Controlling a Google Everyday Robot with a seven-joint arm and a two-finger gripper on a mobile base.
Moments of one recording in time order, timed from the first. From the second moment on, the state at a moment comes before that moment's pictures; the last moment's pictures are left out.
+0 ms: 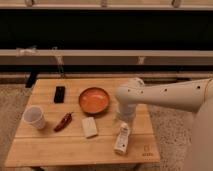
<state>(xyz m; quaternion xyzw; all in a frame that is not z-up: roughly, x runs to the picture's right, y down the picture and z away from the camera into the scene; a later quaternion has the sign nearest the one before) 0.098 0.197 0.756 -0.23 0.29 0.76 0.53</state>
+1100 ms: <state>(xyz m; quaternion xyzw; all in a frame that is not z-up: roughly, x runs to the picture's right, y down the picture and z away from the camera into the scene) 0.114 0.238 0.799 -0.27 0.33 0.74 0.52</state>
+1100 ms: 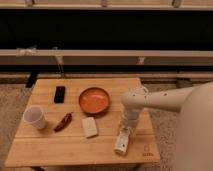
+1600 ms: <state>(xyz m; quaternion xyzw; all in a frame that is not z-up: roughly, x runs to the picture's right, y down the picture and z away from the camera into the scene) 0.105 0.226 0.794 -0.26 0.33 0.74 0.53</state>
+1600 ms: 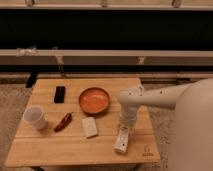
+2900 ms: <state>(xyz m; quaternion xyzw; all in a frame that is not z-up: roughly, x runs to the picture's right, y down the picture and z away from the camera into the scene) 0.034 0.041 0.857 -0.28 0.23 0.68 0.64</state>
